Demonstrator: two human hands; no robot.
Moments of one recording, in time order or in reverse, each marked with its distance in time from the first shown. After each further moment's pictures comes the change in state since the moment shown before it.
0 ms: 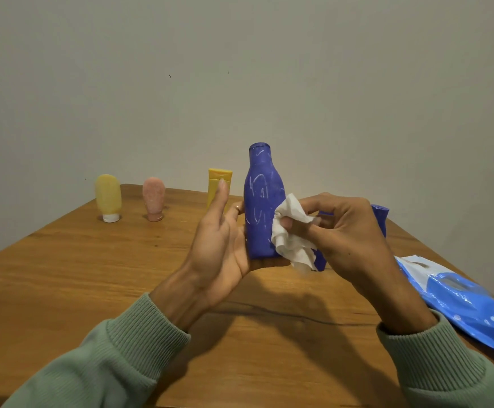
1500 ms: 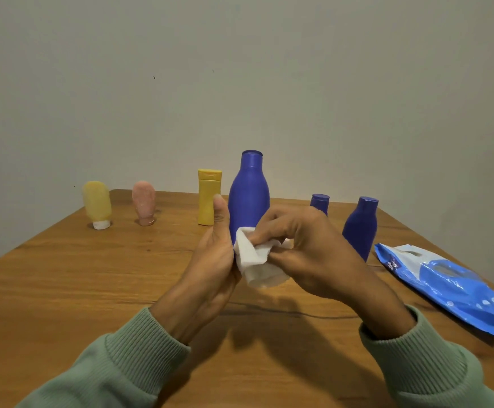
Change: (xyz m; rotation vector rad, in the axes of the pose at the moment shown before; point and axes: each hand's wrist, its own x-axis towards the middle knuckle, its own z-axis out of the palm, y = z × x) left_hand -0.004 -0.016 0.006 0.339 0.199 0.104; right_hand -0.008 -0.015 0.015 -0.364 -0.258 -0.125
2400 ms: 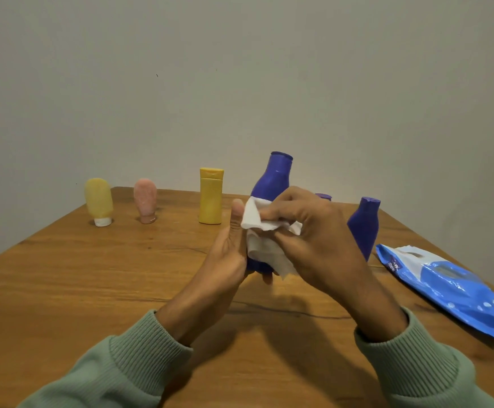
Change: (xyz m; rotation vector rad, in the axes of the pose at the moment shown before) left_hand 0.009 -0.014 -0.003 0.181 -0.144 0.072; right_hand 0.002 0.006 0.007 -0.090 0.272 -0.034
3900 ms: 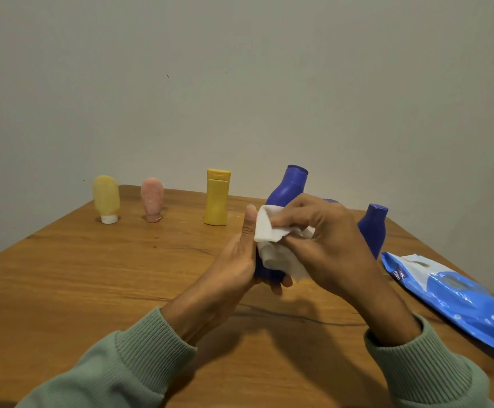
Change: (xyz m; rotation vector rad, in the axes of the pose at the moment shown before) left_hand -0.007 0.006 0.001 -0.033 -0.130 -0.071; right_hand 0.001 0.004 -0.003 0.045 -0.041 0.071
